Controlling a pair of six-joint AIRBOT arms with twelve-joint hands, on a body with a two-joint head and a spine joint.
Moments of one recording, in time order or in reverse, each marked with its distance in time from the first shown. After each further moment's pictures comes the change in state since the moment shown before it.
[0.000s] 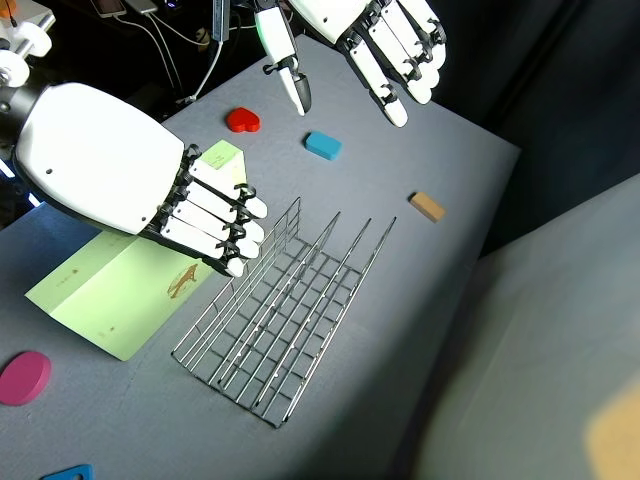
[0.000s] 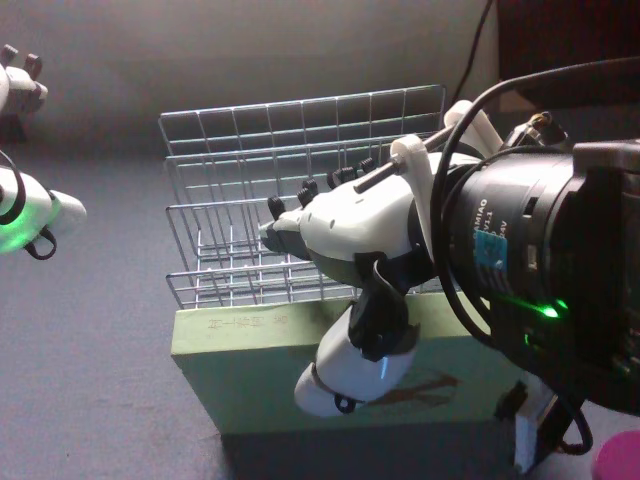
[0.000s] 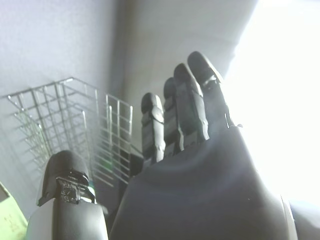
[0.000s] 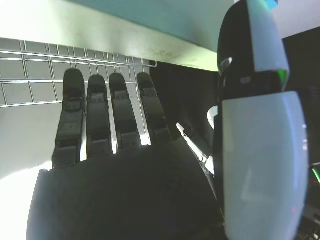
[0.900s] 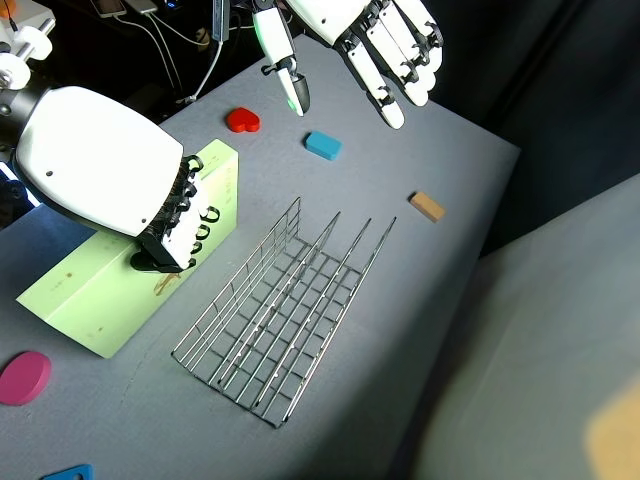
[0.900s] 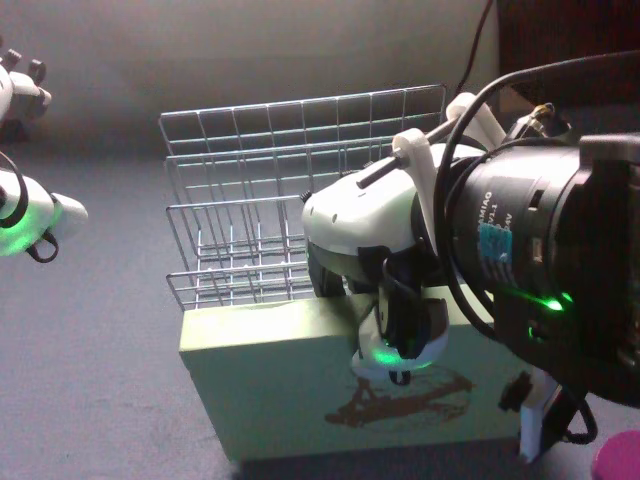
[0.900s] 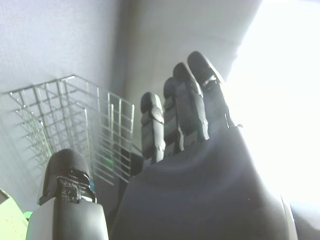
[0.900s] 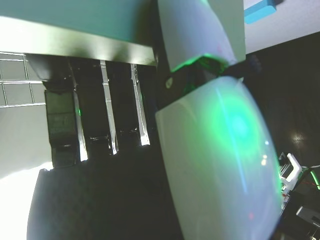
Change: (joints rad) left arm -0.001 0.000 0.000 -0.014 0.000 0.000; right arm 0.008 0.006 0.000 -0.006 0.002 -0.022
